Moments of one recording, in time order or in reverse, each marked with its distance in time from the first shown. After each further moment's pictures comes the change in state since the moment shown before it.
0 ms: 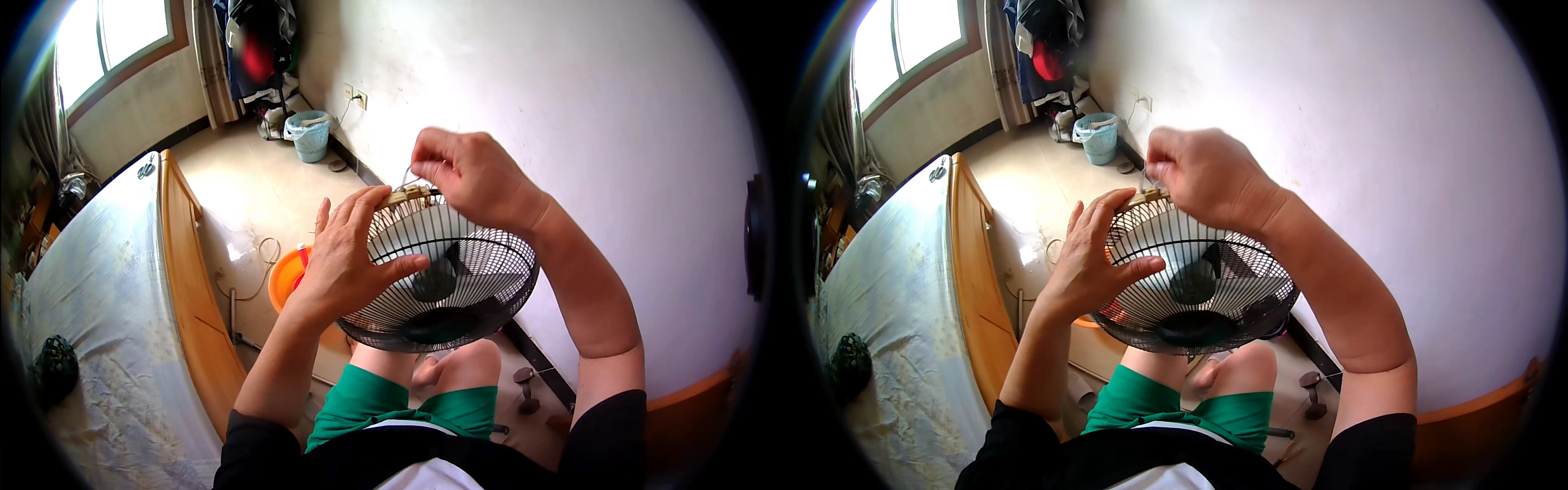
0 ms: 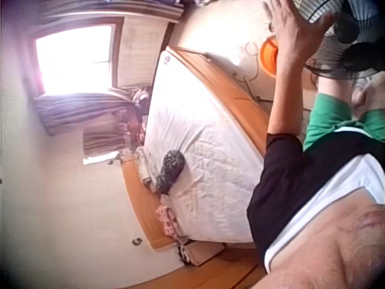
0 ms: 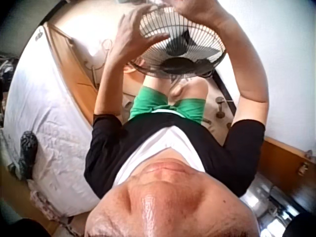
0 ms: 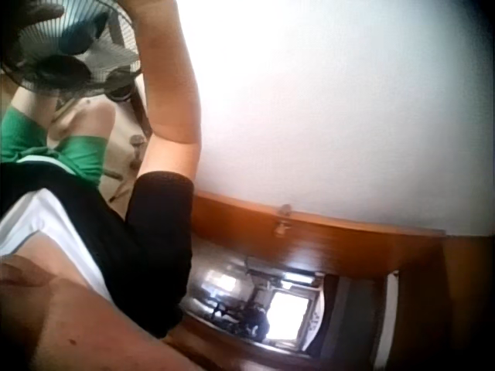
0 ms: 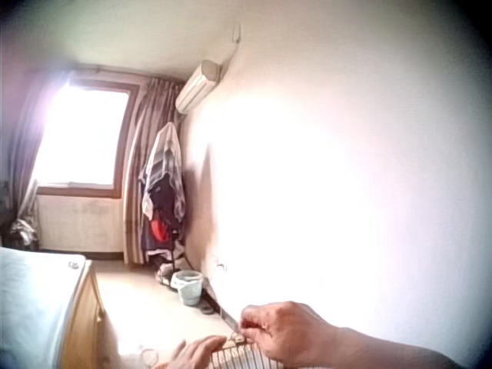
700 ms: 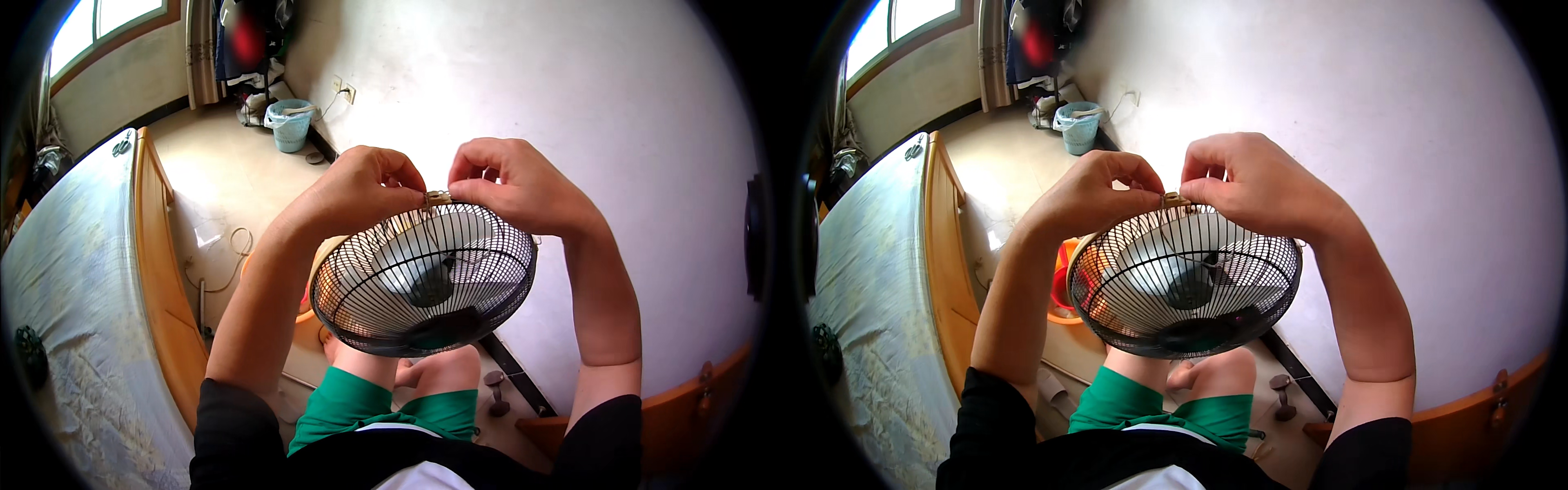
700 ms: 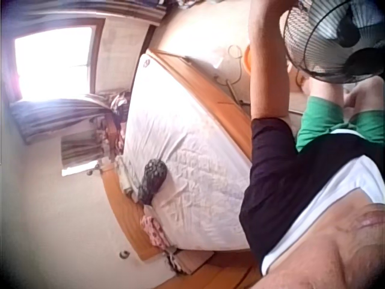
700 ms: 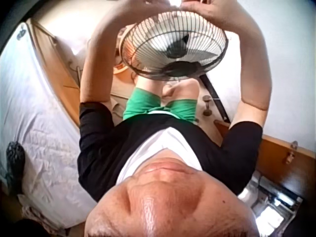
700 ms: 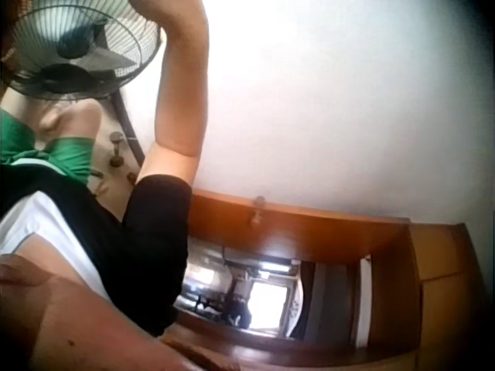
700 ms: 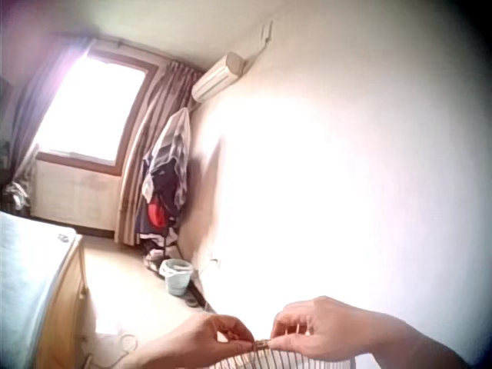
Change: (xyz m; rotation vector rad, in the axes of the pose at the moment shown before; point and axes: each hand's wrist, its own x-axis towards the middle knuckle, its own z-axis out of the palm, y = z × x) left_hand 0.077 -0.019 -0.036 -0.564 -0.363 -0.134; right_hand 0.004 -0.019 -0.028 0.001 -0.211 0.140
